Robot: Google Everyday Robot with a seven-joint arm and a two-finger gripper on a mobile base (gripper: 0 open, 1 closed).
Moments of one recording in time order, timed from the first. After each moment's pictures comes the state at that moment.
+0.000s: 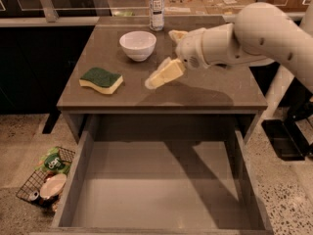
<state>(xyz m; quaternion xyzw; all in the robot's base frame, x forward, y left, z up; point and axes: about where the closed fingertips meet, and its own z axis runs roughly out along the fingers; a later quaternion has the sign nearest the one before) 0.643 -0.021 0.902 -0.53 0.67 0.20 0.49</state>
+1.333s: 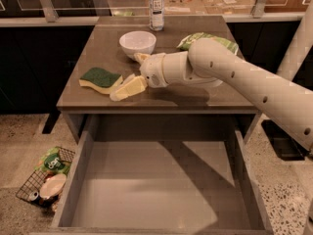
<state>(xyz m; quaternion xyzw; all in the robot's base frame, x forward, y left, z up) 0.661 0.087 0.842 -0.50 0.64 0.33 0.49</state>
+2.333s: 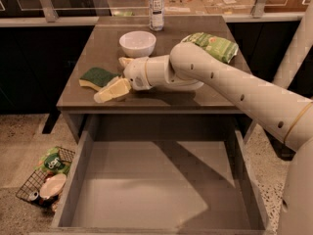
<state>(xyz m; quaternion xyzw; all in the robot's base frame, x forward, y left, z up) 0.664 0.136 0.828 -0.49 0.64 0.36 0.47</state>
